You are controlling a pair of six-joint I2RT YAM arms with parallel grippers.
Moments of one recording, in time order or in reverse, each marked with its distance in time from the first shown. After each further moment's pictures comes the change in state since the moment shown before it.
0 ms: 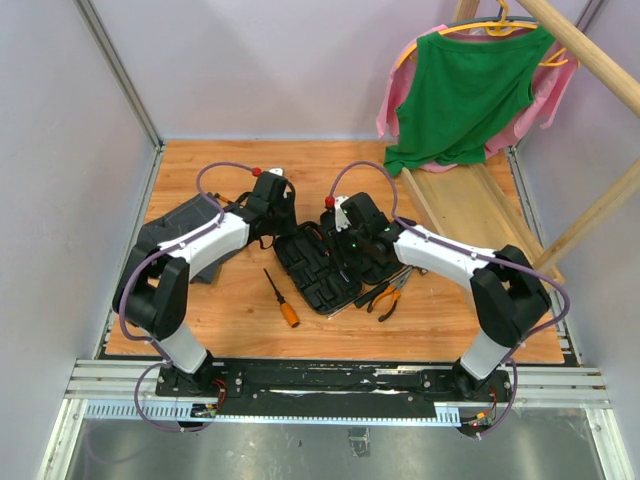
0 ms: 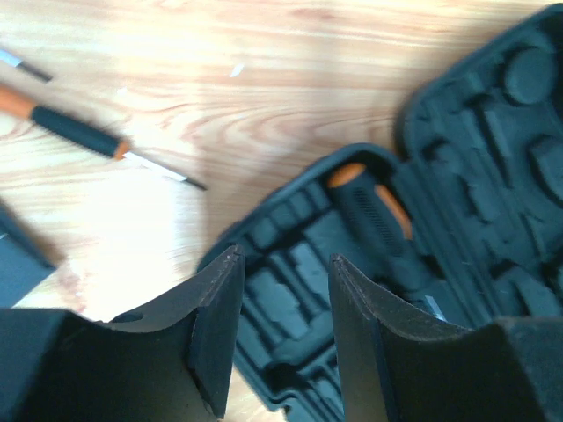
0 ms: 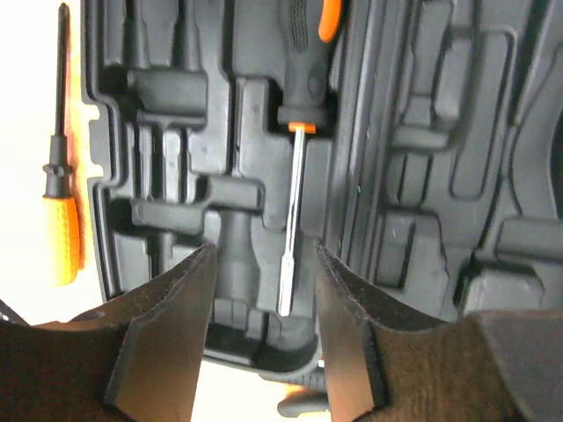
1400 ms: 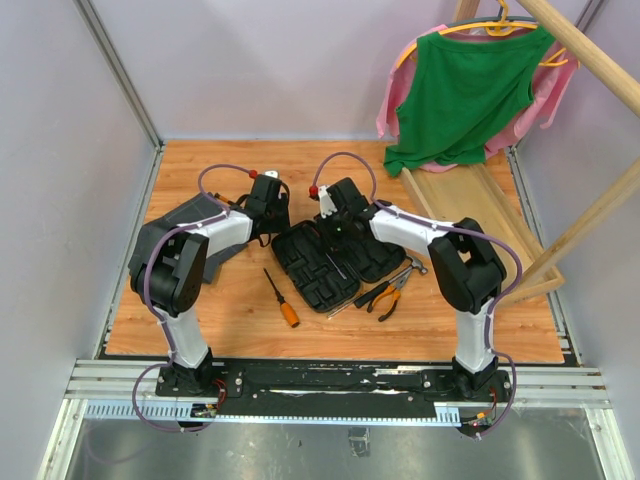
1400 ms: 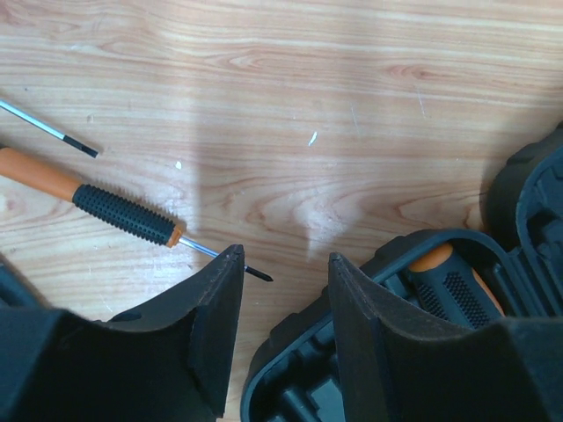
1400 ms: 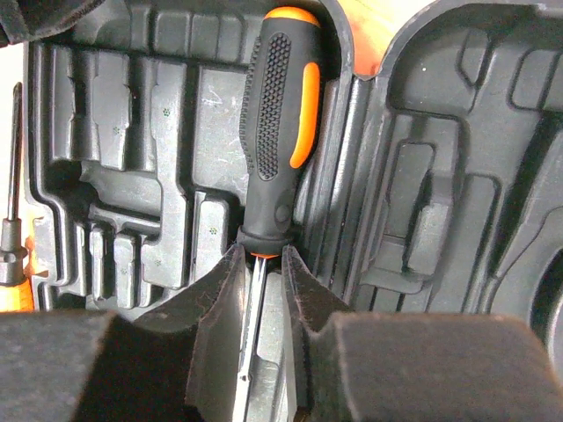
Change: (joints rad) left arm 0.100 0.167 -0.045 0.198 -0.013 0.080; right arm -0.048 0.320 0.258 0.031 -0.079 -0.106
